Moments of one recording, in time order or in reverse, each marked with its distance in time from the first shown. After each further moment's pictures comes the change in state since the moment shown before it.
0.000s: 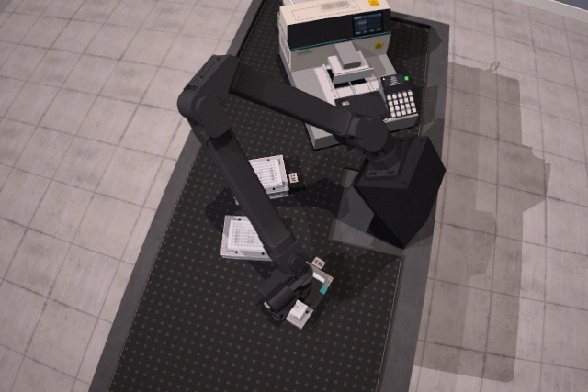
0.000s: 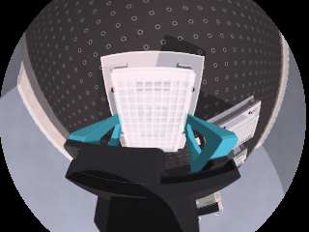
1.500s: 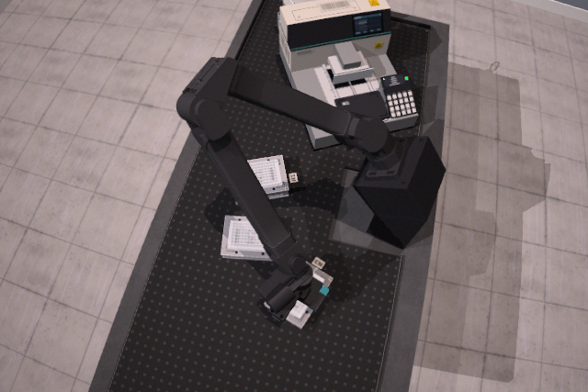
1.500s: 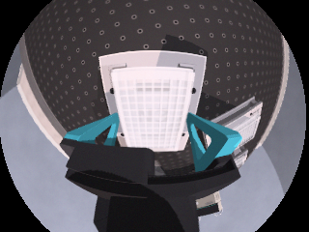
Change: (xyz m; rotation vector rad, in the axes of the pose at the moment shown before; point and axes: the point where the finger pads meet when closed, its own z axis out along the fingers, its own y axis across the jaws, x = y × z) arm 0.000 0.000 0.005 -0.001 0.001 -0.002
